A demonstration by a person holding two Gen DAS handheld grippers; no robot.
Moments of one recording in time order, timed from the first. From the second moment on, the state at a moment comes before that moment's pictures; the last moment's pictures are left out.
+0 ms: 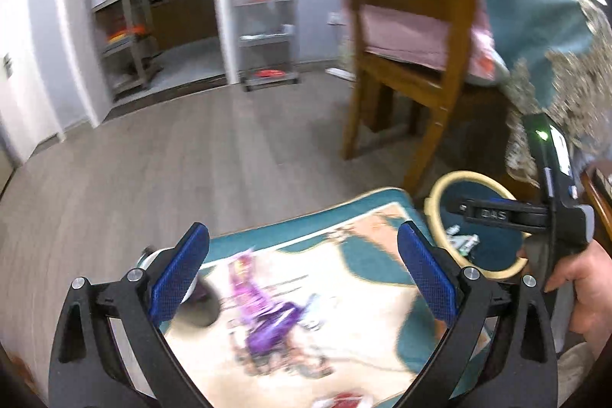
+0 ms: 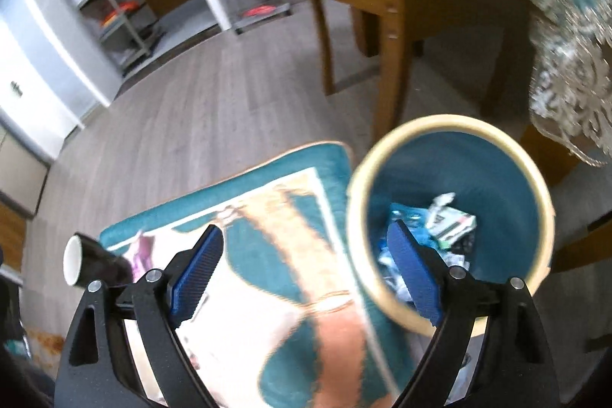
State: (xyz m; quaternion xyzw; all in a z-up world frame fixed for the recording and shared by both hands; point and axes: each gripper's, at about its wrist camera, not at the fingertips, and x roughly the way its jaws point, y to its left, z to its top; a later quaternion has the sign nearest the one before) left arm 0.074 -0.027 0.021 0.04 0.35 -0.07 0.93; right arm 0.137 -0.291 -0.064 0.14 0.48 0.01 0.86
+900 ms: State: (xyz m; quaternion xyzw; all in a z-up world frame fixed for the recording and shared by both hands) left arm 0.056 0.103 -0.013 0.03 0.38 -0.02 0.93; right arm 0.152 -0.075 -0.129 -0.02 0.52 0.18 0.83
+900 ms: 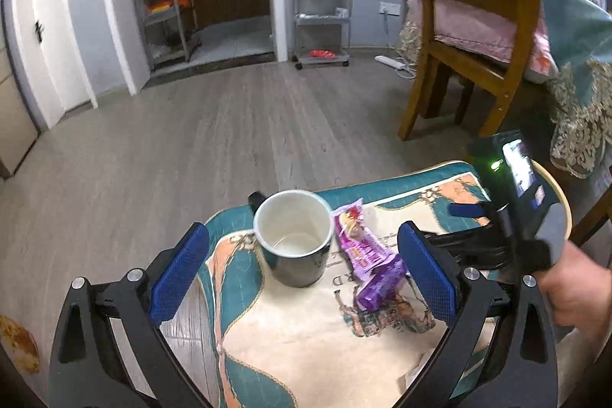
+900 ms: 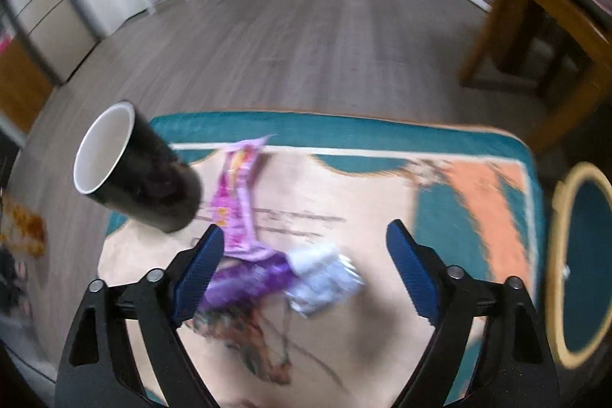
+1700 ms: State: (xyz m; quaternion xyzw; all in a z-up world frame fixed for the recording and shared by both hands) left arm 0.083 0.082 -0.054 -0.01 0.44 -0.04 0.90; right arm 0.174 -0.094 -0.136 0.06 0.55 0.20 0.81
